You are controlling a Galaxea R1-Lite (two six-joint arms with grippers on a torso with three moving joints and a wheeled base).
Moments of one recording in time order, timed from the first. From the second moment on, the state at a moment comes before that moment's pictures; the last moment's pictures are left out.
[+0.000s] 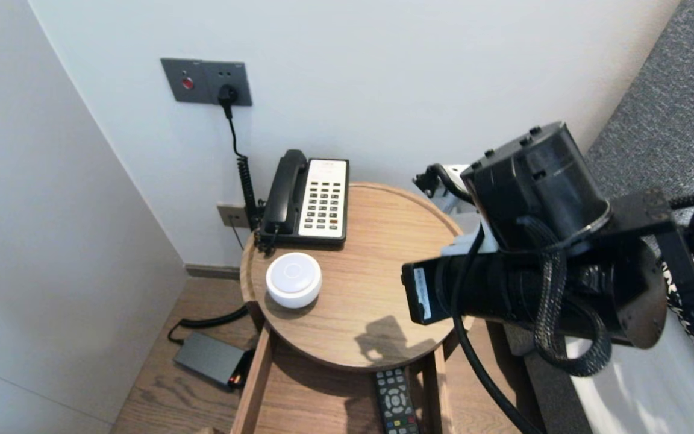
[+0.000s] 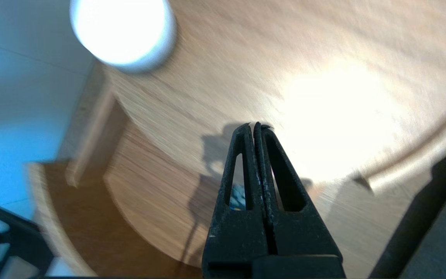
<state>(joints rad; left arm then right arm) 0.00 0.00 0.00 -0.03 -0.01 0.05 0.88 1.63 -1.32 0.27 -0.29 0.38</state>
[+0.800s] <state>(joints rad) 0.00 0.00 0.00 -0.03 0.00 0.05 0.92 1.86 -1.60 0.07 -0.10 0.16</state>
